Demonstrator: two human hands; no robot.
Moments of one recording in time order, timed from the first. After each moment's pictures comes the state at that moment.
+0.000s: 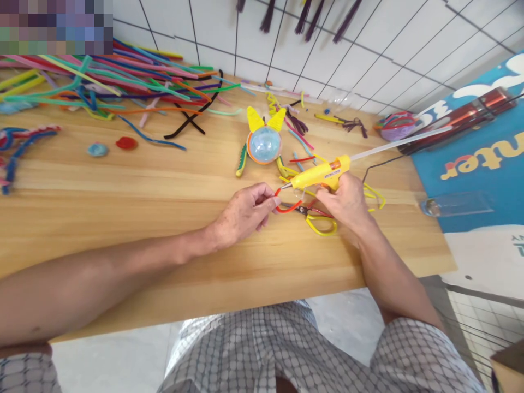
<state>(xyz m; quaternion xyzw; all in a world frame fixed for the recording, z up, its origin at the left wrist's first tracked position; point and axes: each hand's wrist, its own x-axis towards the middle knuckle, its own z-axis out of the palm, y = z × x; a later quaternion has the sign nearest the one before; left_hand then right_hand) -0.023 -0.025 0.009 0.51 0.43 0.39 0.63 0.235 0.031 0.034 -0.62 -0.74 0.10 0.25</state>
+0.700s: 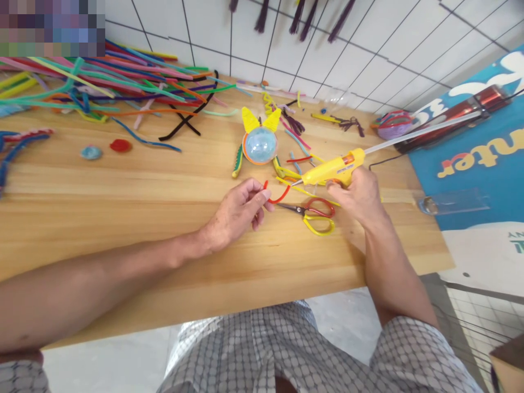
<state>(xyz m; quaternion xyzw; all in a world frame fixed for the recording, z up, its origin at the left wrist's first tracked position) -0.022 -0.025 0.001 0.45 0.42 0.45 0.65 0.268 0.040 0.046 -0.64 -0.74 0.04 0.22</state>
